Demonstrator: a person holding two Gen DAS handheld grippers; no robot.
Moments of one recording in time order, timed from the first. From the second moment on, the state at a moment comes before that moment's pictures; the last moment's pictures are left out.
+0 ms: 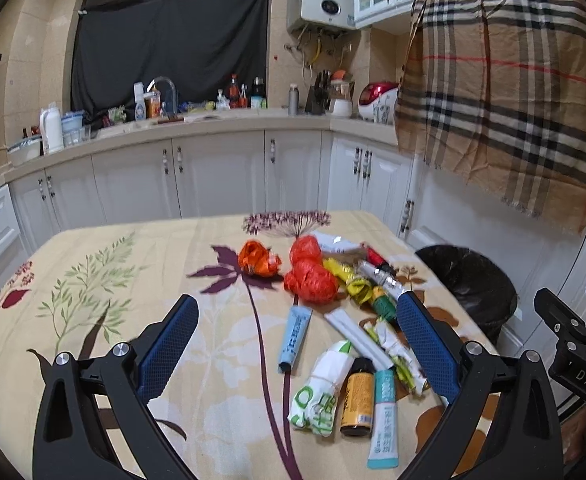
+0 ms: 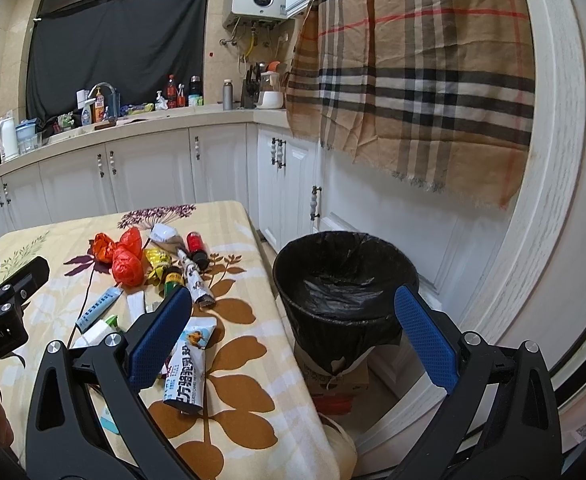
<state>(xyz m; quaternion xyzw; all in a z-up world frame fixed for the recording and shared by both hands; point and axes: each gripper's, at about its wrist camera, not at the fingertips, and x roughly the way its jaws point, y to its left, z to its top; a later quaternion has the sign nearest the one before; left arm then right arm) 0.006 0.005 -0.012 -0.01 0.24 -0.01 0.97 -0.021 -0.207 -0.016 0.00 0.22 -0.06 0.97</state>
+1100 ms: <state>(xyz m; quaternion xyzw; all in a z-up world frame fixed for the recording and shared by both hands) 0.019 0.060 -0.065 -0.01 0.34 0.02 0.94 0.014 -0.145 -0.078 -0.03 0.34 0.06 0.94</state>
